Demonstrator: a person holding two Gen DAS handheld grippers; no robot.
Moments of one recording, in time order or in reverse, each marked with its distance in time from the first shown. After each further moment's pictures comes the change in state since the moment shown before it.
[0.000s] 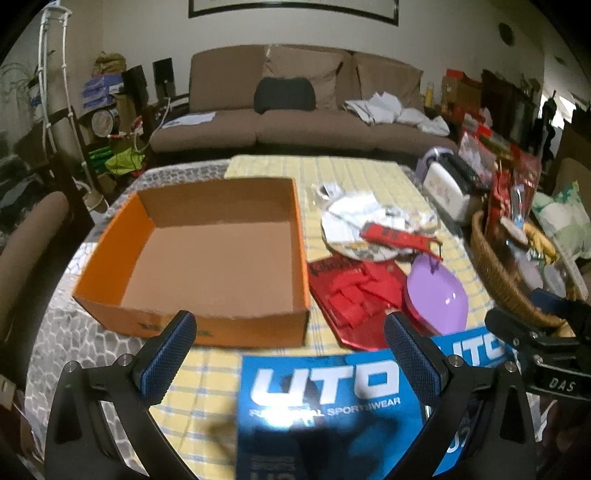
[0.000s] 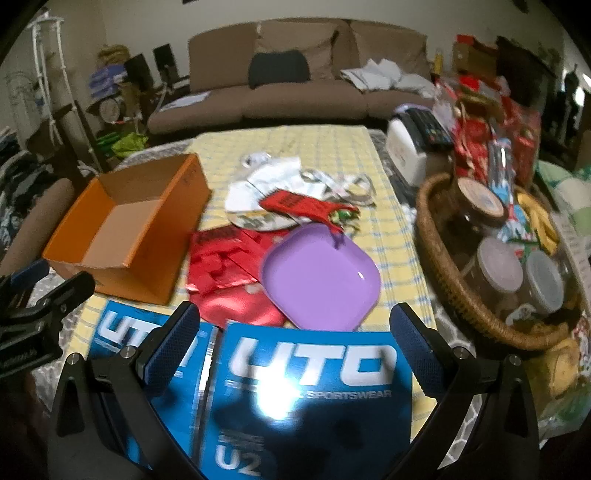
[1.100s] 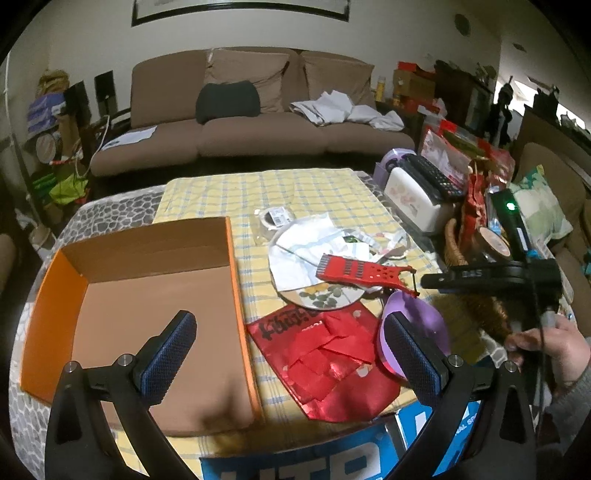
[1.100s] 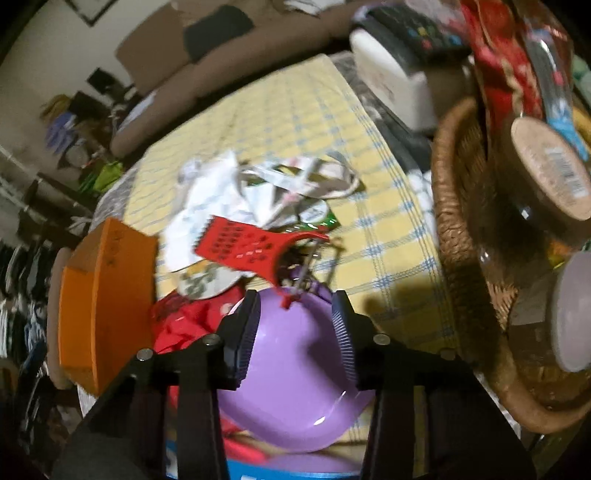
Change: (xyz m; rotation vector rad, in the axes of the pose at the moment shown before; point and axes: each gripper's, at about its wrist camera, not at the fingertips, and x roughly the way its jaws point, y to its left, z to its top) left arm 0.069 -0.035 0.061 0.125 -0.004 -0.185; right arm 0.169 -0.113 0.072 0.382 0.282 0.135
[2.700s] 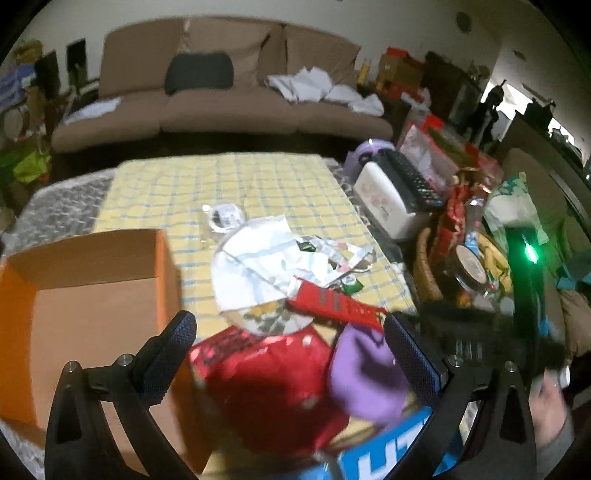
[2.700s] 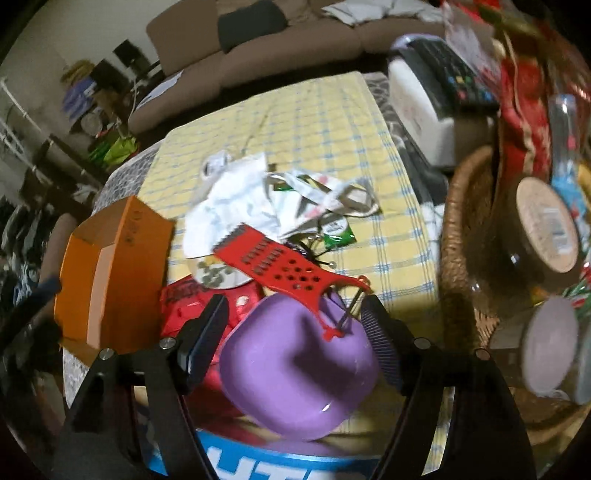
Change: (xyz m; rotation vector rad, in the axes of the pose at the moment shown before) left arm 0.064 -0.030 0.058 -0.056 0.148 -0.147; right arm -0.024 0.019 0.001 -0.157 -0.016 0.004
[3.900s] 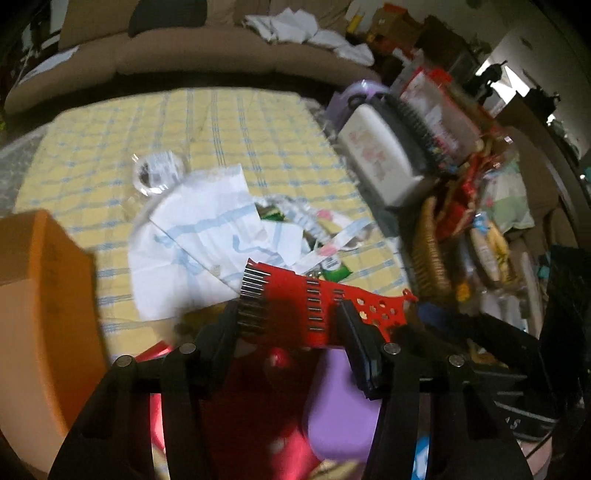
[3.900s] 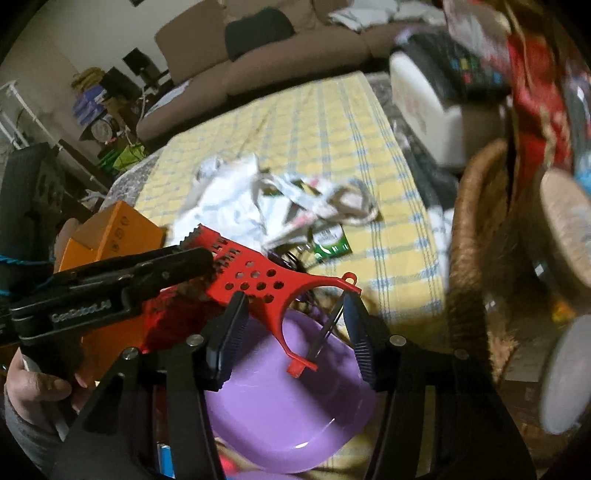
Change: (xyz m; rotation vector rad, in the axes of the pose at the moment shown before) left arm 0.085 -0.009 0.016 -0.028 0.193 -0.137; right arm 0.004 -0.003 0.002 -0.042 -0.070 0.043
